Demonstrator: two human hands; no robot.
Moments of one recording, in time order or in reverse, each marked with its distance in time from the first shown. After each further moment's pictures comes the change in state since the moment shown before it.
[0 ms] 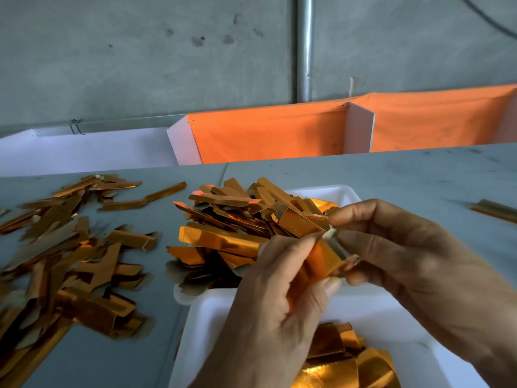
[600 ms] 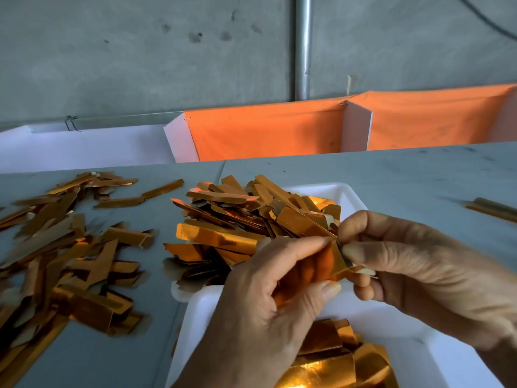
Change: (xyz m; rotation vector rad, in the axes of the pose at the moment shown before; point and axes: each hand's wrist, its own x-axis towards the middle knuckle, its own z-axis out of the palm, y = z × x) left_hand -0.003 0.000 -0.011 -0.100 -0.048 0.024; right_hand 0.003 -0.001 -0.017 0.224 -0.219 0.233
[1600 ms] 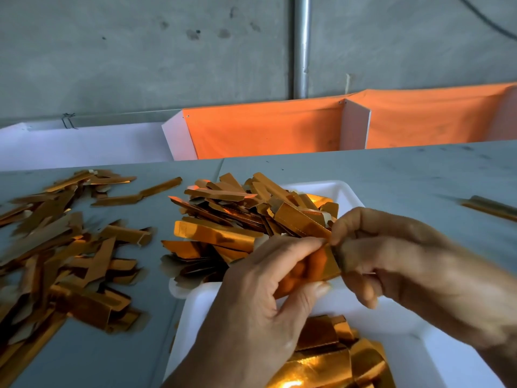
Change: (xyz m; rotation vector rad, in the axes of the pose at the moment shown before) left_hand 0.001 -0.001 0.000 0.207 0.043 0.065; right_hand -0.002 0.000 0.004 -0.236 -0.017 -0.102
